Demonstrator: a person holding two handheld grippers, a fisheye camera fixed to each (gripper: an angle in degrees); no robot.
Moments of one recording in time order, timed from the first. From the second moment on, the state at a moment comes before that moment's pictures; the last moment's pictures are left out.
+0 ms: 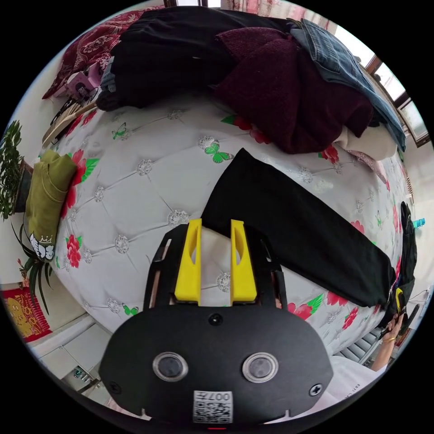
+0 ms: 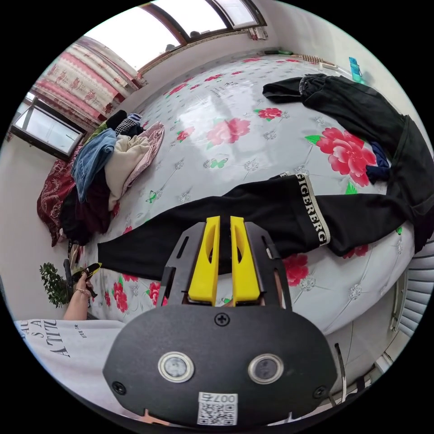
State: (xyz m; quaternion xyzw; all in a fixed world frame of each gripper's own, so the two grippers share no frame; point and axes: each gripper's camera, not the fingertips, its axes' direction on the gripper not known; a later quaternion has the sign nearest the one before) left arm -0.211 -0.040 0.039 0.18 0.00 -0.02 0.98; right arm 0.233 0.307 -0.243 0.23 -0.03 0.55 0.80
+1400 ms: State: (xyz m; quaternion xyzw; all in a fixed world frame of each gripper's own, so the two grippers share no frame) left arm -0.258 -0.015 0.042 0.23 0.09 -0.07 0.97; right arm 0.220 0.367 -0.243 0.25 -0.06 0.53 0.81
